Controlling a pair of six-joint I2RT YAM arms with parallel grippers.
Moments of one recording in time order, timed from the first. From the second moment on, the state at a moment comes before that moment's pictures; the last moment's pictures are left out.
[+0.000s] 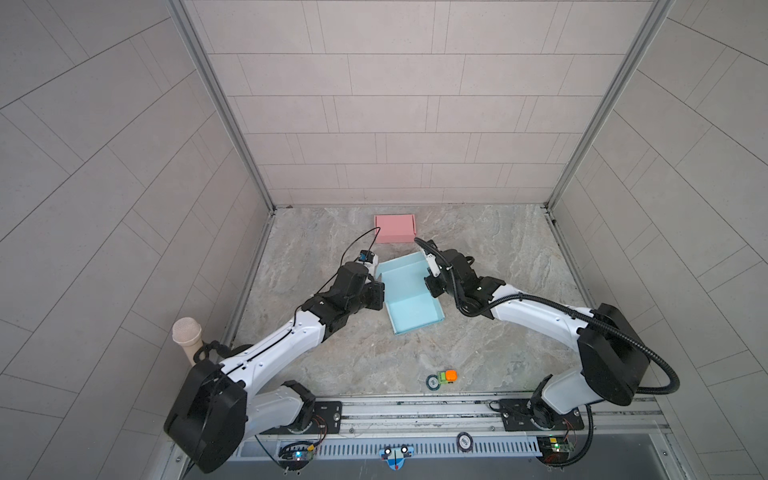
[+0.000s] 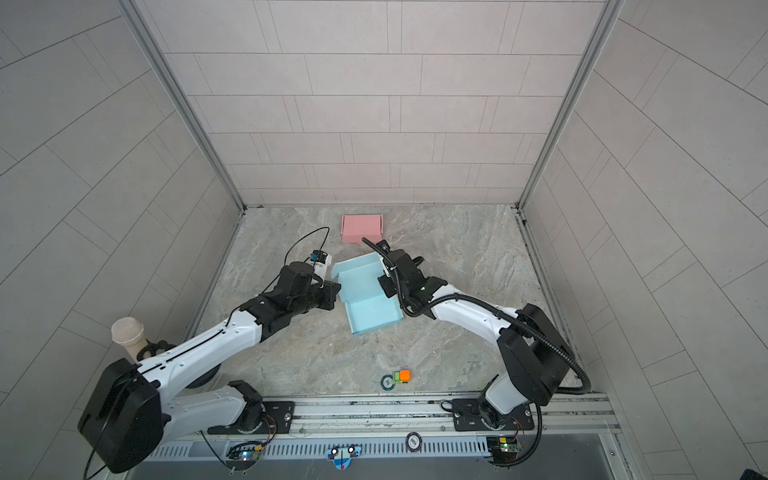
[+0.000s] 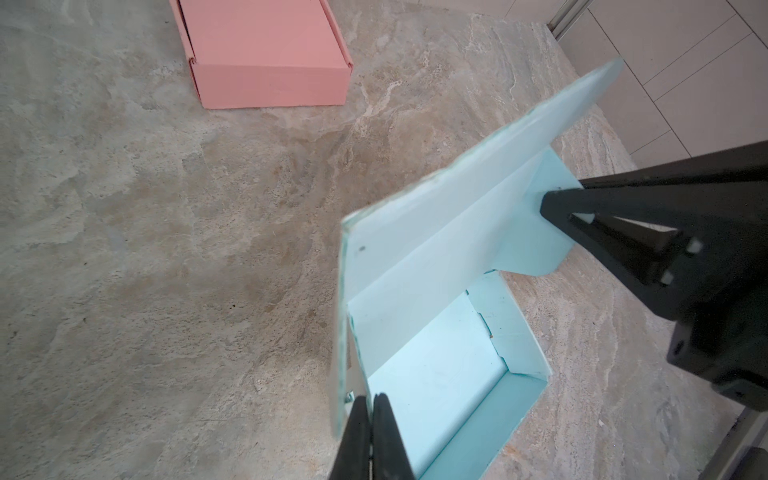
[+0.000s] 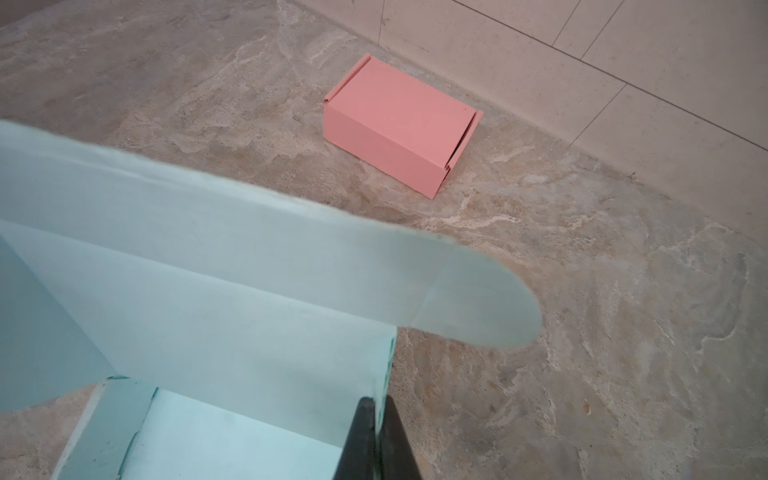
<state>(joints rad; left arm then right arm) -0.57 1.18 0.70 -0.16 0.06 -0.36 0.70 1.53 0.97 -0.10 0.25 0.04</state>
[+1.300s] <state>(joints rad) -0.75 1.27 0.43 0.39 -0.30 -0.30 0.82 1.56 0.92 -0.11 0.50 0.28</state>
